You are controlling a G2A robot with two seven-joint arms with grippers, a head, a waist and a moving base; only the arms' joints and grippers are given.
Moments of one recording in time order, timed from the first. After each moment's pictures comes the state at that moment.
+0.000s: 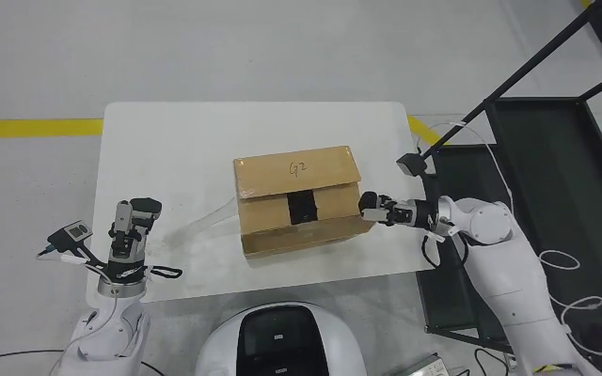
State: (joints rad) left arm 1.74 -1.23 -1.56 -1.77 -0.09 -0.74 -0.07; right arm -1.35 -0.97 1.48 -1.58 0.36 -0.59 1.23
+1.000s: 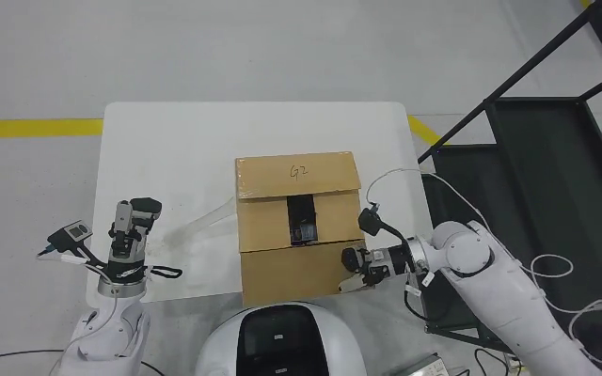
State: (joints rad) left arm 1.74 -1.23 -1.56 -1.77 -0.09 -0.74 -0.07; right arm -1.45 -0.85 1.27 -1.73 0.14 -0.59 1.23
